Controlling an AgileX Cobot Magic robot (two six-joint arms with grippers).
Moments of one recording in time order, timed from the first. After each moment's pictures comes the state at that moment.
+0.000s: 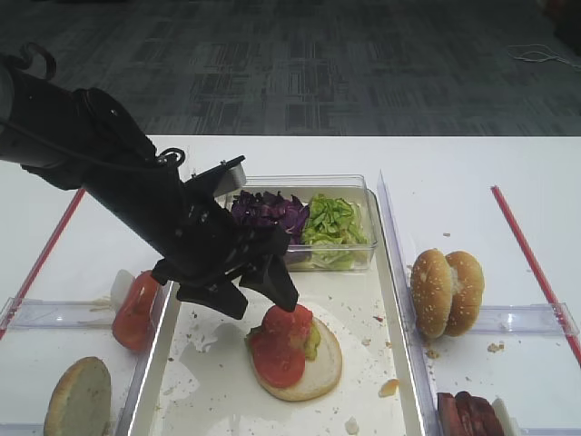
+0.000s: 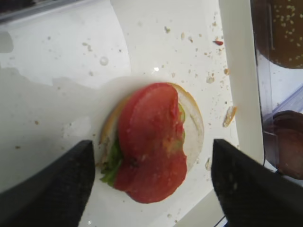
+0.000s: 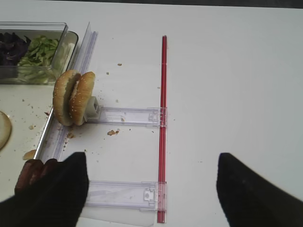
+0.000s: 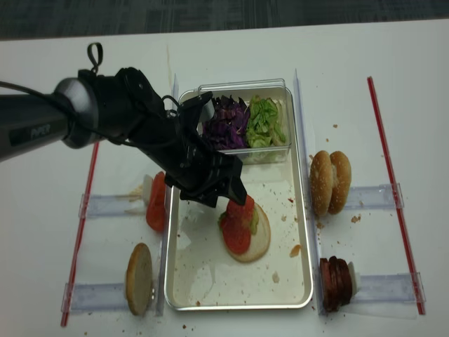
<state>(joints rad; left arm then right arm) -0.43 1.86 -1.09 -0.86 0.84 0.43 -0.02 -0.01 -0.48 0.05 1.12 -0.06</state>
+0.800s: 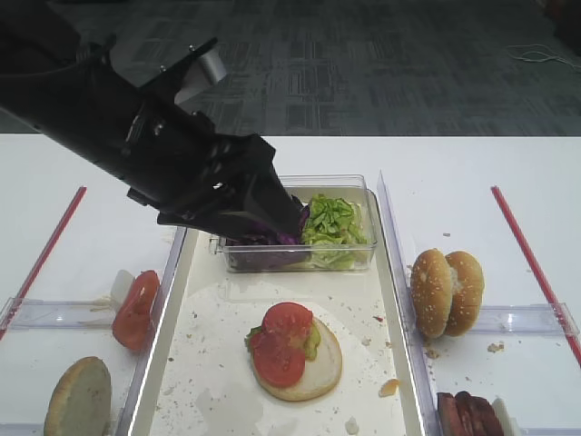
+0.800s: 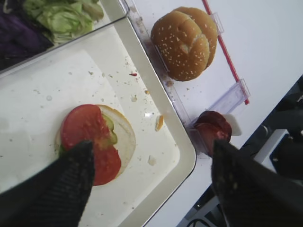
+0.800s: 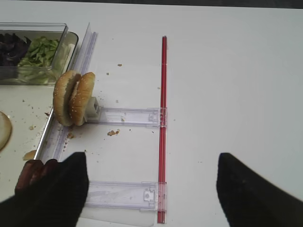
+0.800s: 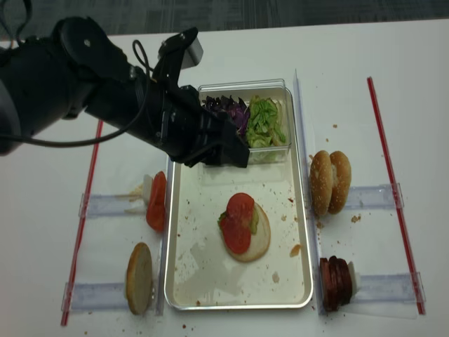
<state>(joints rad) -0.43 1.55 -1.09 -0.82 0.89 0.43 -0.02 -0.01 -0.48 0.05 1.12 -0.06</state>
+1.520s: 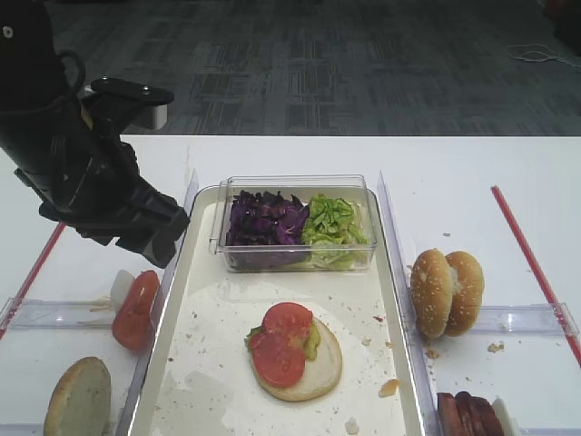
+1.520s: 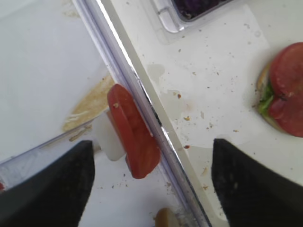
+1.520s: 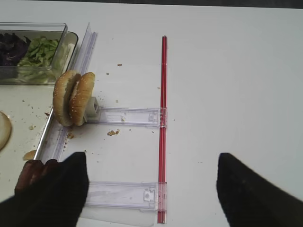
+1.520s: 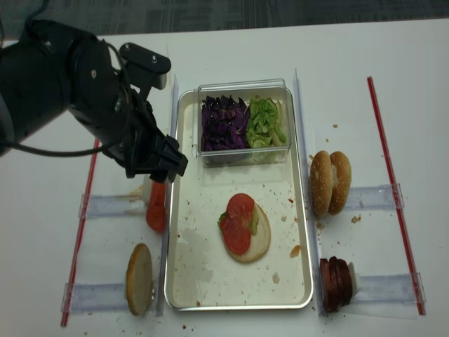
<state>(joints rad) -0.43 1.54 -1.09 -0.03 0.91 -0.01 -0.02 -0.01 -0.48 0.05 1.12 -0.06</state>
